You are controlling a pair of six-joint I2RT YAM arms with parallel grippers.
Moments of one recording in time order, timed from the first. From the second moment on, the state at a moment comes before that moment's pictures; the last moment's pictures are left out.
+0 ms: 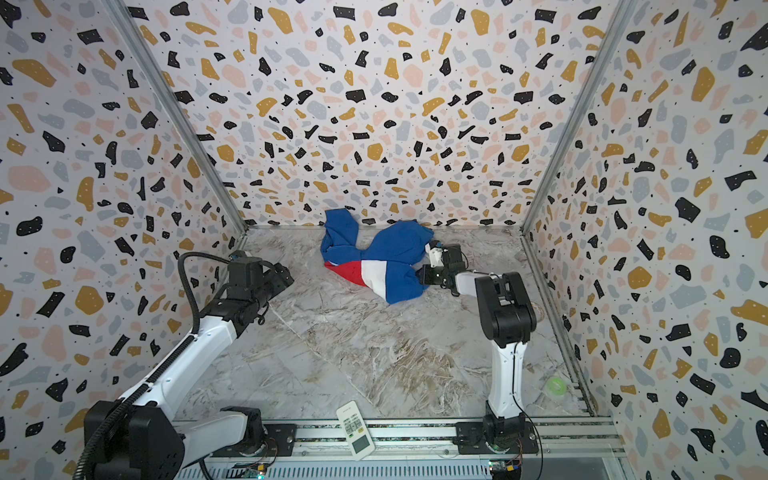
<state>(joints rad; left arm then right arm) -0.11 1.18 0.85 -0.31 -0.16 -0.64 0.26 1.96 1.14 0.11 -0.51 0.22</state>
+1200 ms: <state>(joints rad) -0.11 1.15 0.63 -0.17 0.04 -0.70 0.64 1.87 1.49 -0.22 -0.06 -0.13</state>
